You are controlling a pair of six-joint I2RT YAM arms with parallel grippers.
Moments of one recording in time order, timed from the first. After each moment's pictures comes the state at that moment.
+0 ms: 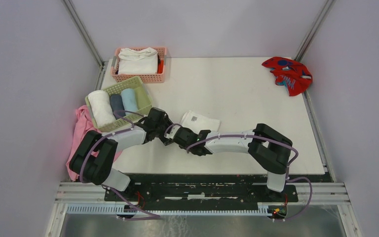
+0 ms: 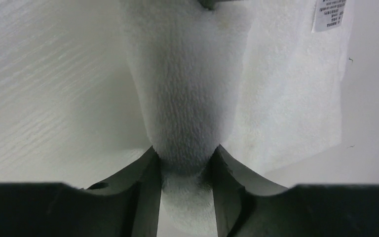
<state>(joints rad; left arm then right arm) -0.47 1.49 0.63 -0.10 0.16 -1.16 1.14 1.86 1.14 -0.45 0.43 -0.08</state>
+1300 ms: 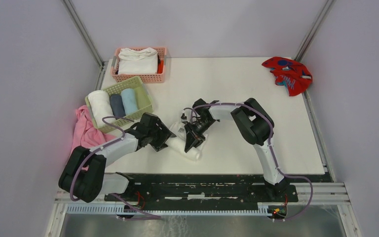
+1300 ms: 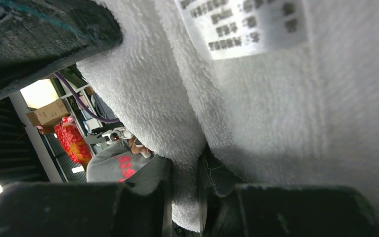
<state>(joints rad) -0.43 1.29 0.53 -0.22 0.09 -1.16 0.68 2.26 1.44 -0.66 -1.06 0.26</state>
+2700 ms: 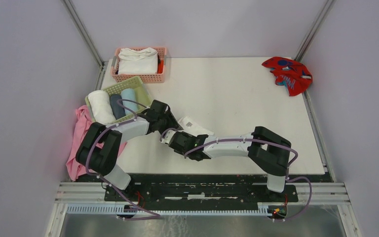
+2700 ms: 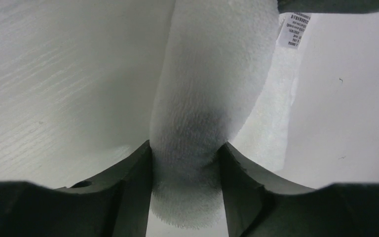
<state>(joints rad) -0.44 1.59 0.77 -0.20 0.15 -1.00 1.20 1.86 1.15 -0.40 0.47 -0.10</state>
